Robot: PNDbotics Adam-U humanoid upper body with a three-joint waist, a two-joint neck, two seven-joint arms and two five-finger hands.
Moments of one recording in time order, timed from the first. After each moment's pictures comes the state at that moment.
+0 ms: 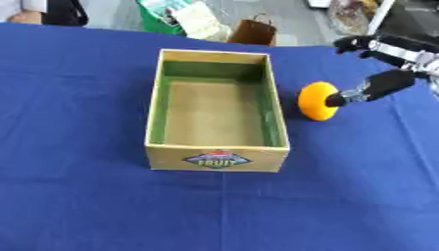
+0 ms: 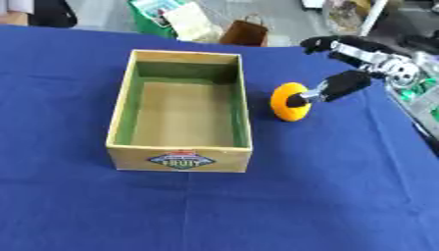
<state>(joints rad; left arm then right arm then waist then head) -0.17 0.17 0.41 -1.98 0.06 -0.16 0.15 -0.61 -0.90 0.18 -1.49 0.31 0.16 0.43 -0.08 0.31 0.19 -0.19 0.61</state>
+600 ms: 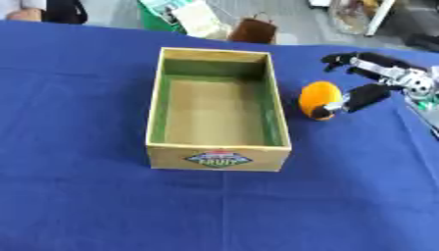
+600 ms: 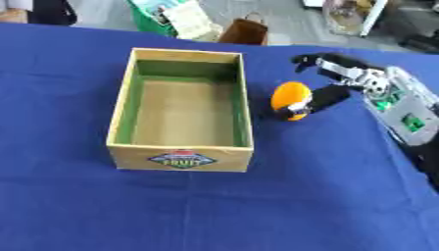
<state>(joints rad) -0.17 0.17 0.40 -1.98 0.07 -0.16 0.14 -0.63 -0.85 0.23 -1.41 0.42 0.12 0.40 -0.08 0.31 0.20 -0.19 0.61</state>
